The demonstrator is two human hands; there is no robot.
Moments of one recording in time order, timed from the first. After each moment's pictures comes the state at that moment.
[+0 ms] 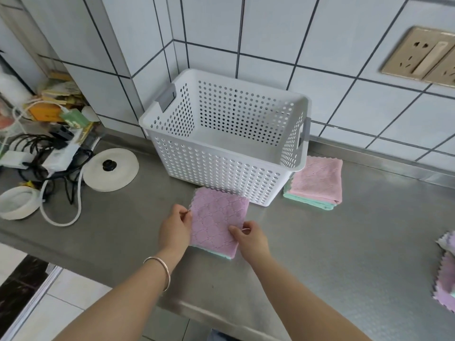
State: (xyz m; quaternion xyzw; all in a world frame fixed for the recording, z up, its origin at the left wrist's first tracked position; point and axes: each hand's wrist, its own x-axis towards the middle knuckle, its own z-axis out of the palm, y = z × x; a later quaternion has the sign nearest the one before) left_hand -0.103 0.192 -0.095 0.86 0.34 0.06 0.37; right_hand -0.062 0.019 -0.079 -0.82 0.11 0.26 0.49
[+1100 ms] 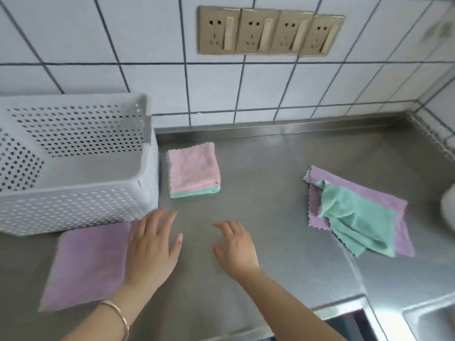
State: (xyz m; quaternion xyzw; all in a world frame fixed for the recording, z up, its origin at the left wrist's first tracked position) left_hand -0.062 0.032 -0.050 0.99 -0.09 0.08 0.09; right_hand -0.073 -0.161 -0.075 -0.97 -0.06 -0.01 0.24
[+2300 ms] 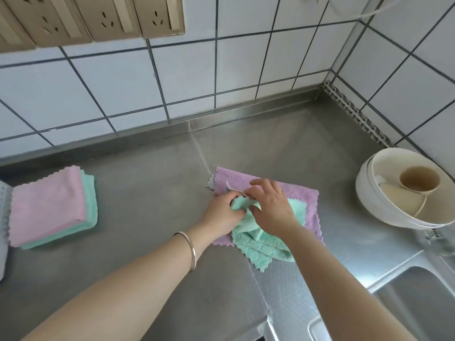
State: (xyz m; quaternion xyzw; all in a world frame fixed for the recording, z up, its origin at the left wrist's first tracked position) left_hand 0.022 -0.391 -0.046 0.86 -0.14 -0.26 0.42; right_hand -0.026 -0.527 -0.045 -0.98 0.05 -0.01 0.20
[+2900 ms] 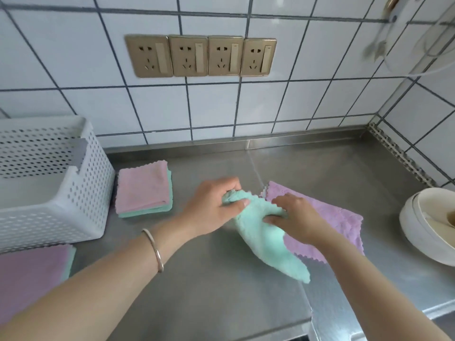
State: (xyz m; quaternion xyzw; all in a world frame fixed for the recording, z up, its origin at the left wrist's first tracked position) left_hand 0.001 -0.220 0.071 0.84 -0.28 -0.06 0.45; right_hand -0.042 -0.427 0.055 -0.97 -0.01 0.05 0.25
